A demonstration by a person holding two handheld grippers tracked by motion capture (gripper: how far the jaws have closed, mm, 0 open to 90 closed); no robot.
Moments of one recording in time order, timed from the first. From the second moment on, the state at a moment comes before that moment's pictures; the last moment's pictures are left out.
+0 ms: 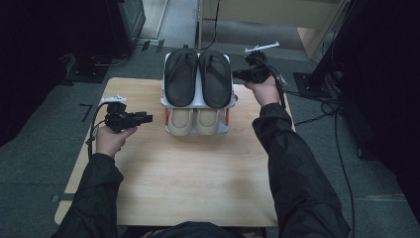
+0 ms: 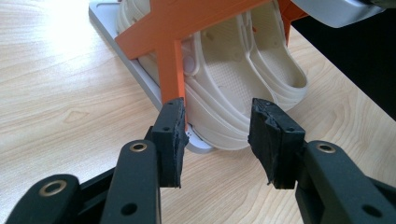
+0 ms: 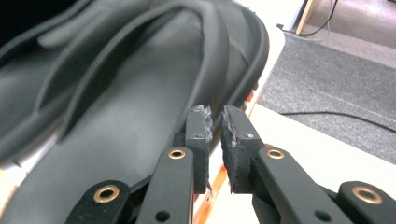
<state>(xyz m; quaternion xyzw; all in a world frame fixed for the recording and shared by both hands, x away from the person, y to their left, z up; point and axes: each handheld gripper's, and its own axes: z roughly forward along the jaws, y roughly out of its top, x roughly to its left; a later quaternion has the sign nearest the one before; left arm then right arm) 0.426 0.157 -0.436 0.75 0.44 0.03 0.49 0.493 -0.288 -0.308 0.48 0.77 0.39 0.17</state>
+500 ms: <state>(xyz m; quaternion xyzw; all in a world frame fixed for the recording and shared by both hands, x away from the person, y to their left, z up) 0.427 0.154 -0.439 0.76 0.44 0.03 0.48 0.483 -0.282 -0.331 0.47 0.77 0.42 0.13</state>
